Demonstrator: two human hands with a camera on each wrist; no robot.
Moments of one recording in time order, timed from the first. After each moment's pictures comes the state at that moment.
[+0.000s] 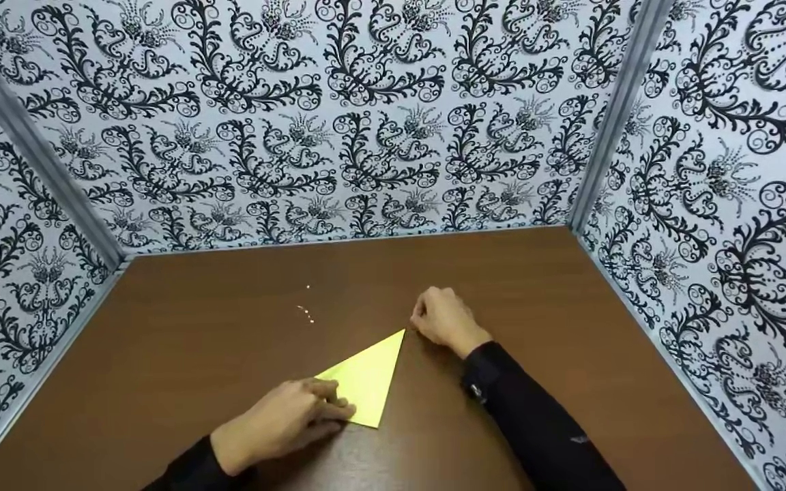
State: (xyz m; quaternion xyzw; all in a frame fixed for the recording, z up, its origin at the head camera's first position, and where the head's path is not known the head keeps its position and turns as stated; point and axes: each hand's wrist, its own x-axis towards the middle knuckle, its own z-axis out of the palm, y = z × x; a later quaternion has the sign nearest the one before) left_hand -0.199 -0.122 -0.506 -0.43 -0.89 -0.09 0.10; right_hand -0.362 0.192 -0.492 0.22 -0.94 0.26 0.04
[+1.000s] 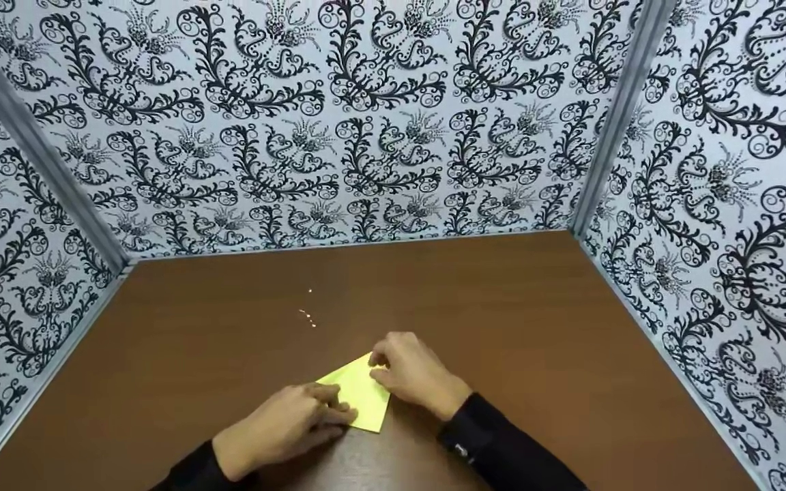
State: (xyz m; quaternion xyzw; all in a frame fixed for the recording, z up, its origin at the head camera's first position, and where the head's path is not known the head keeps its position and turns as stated) left_hand -0.199 -0.122 -0.505 -0.41 -0.90 -0.08 0.07; right_hand -0.281 0.145 -0.497 0.36 -0.88 0.30 0.05
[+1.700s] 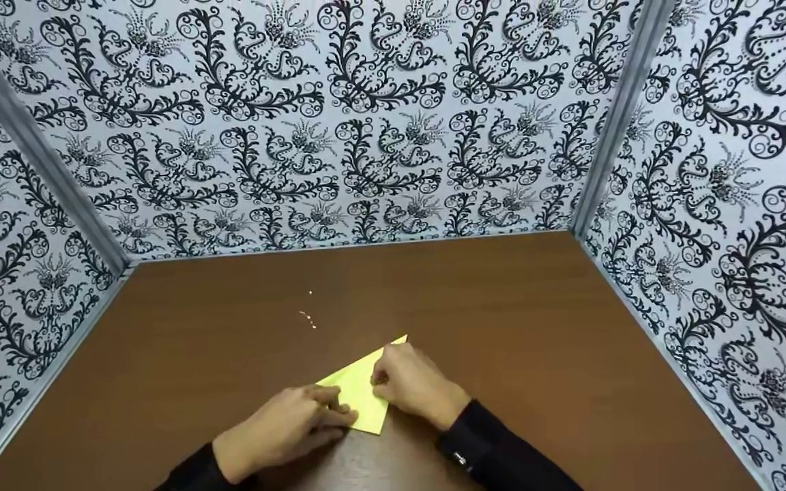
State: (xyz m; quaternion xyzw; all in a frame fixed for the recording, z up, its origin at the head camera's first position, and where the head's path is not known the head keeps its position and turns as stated) left_hand -0.199 -0.121 -0.505 -0.41 -0.90 -0.08 0.08; right_hand -0.272 0.147 -0.499 0.37 -0.88 0.29 0.00
